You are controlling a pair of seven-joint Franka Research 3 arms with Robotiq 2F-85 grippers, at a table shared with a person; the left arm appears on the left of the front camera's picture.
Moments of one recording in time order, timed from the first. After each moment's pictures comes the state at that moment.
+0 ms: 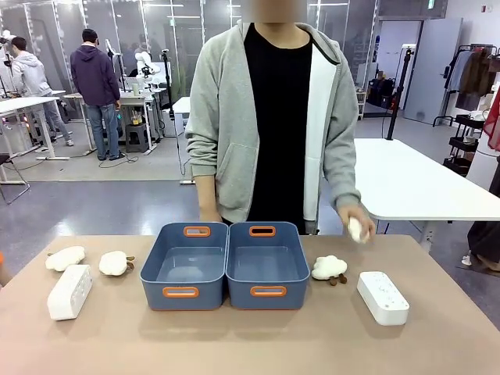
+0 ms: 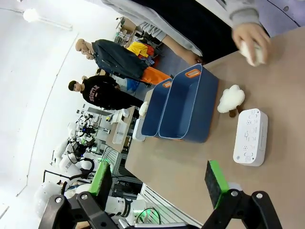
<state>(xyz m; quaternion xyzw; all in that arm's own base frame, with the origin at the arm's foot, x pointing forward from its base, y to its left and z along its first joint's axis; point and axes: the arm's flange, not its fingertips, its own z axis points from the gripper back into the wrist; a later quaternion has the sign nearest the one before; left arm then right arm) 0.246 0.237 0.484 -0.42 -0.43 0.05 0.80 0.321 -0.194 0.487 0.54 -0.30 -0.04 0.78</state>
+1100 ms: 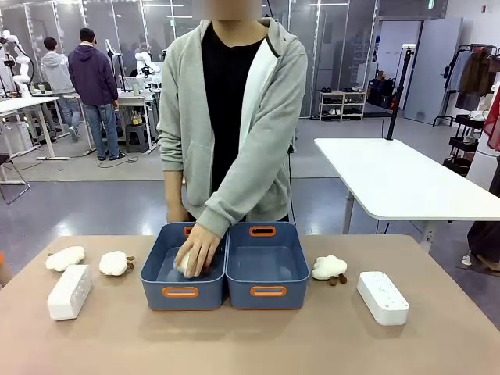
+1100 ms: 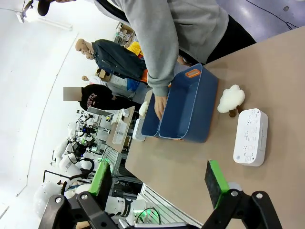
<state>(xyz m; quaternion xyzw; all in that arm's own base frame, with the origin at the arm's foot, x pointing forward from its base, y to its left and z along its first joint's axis) 0.246 0.237 0.484 -0.42 -0.43 0.05 0.80 0.321 -0.194 0.487 0.54 -0.30 -0.04 0.78</state>
